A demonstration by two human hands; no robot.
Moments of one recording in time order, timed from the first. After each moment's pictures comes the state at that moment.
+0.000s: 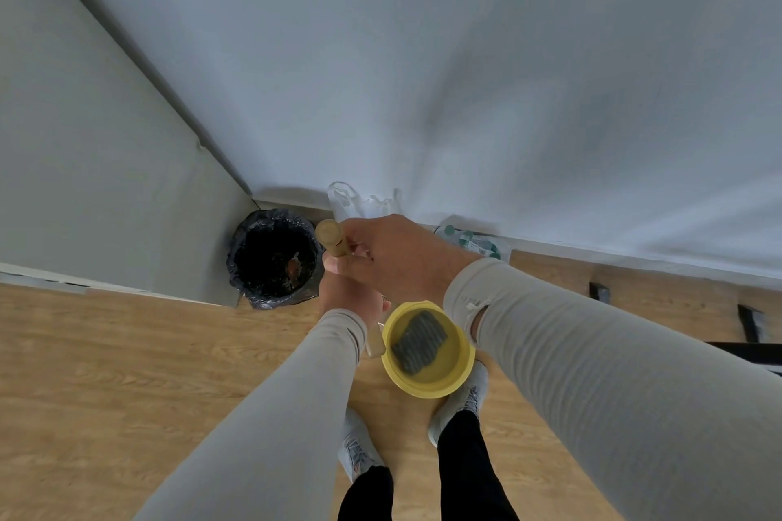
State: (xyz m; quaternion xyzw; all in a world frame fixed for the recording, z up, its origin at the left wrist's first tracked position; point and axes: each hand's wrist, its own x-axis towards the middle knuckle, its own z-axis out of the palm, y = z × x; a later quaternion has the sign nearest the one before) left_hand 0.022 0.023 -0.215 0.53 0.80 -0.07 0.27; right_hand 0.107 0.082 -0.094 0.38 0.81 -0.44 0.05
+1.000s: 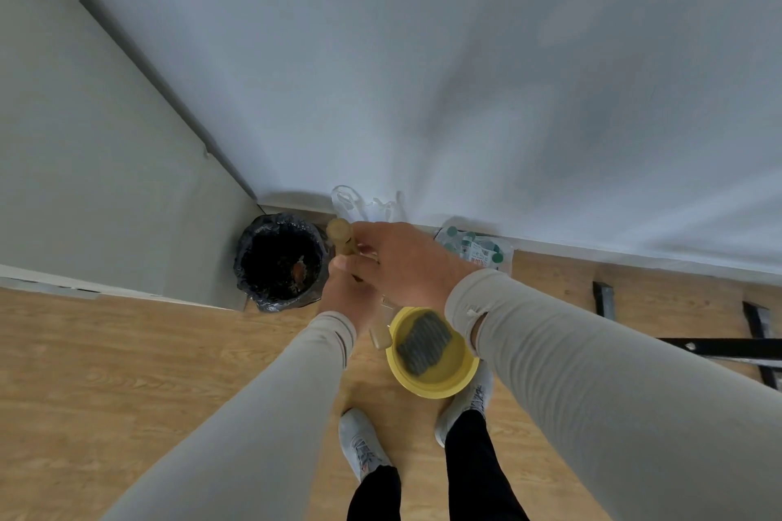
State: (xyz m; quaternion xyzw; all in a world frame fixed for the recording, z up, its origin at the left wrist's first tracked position) left_hand 0.012 0.009 -0.201 0.38 0.83 0.16 0.39; right_hand 0.108 0.076 -0.109 0.40 0.80 -0.45 0.02
